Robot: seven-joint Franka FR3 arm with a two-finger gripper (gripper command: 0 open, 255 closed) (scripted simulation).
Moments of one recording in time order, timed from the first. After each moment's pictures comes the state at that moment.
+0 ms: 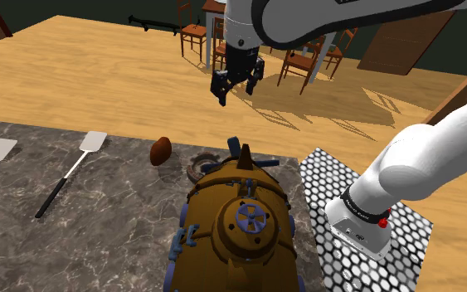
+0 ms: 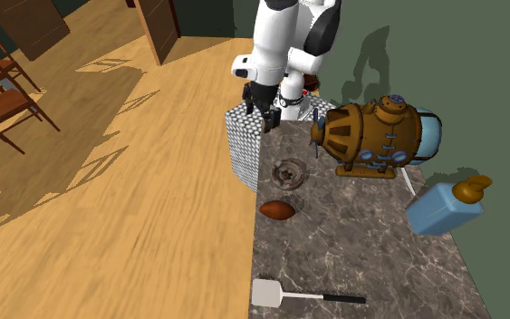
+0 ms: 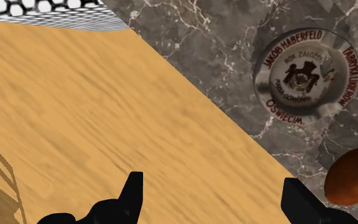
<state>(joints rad) 0.04 -0.30 0.41 -2.20 0.00 1.93 0.57</state>
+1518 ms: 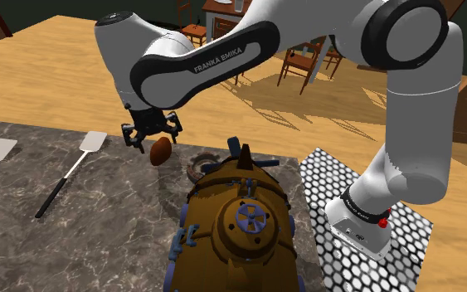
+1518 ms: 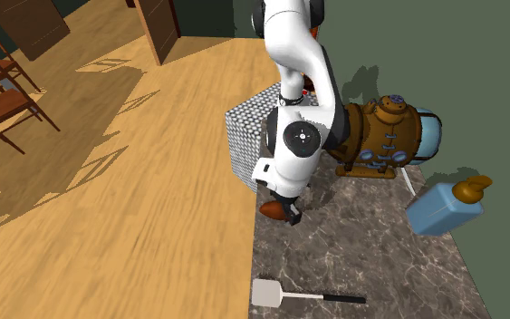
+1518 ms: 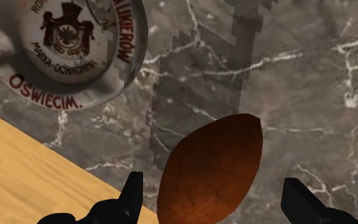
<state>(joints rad) 0.25 0.54 0.51 -1.56 -0.31 1.94 1.16</state>
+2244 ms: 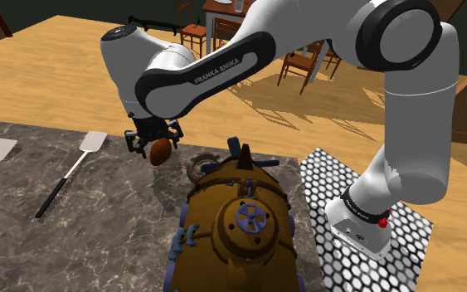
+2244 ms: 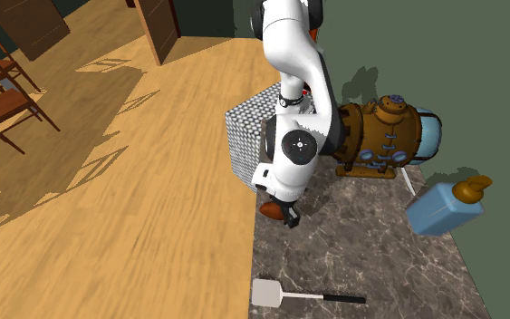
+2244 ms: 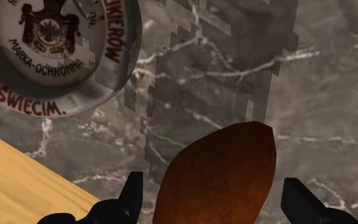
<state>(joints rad) 0.25 0.56 0.50 -1.60 -0.32 1.99 1.17</state>
